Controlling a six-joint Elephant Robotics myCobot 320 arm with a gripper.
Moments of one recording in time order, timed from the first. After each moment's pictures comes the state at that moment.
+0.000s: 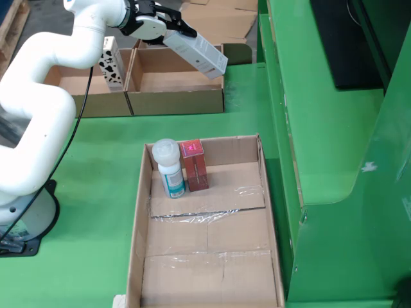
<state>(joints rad) 1.19 -1.28 -0.02 0.50 0.96 -0.44</state>
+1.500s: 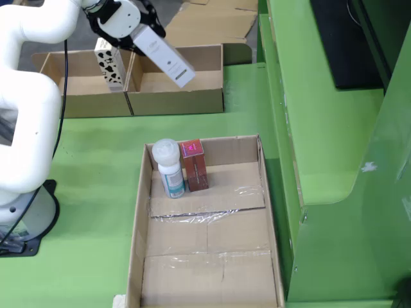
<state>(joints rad) 1.28 -0.93 -0.03 -0.10 1.15 -0.80</state>
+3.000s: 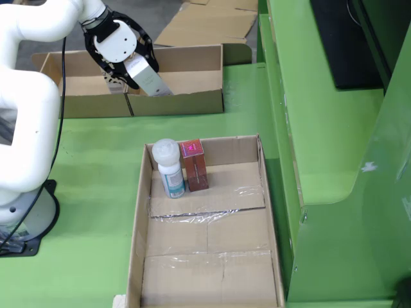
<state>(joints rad) 1.29 -0.93 -0.02 -0.52 1.15 -0.80</state>
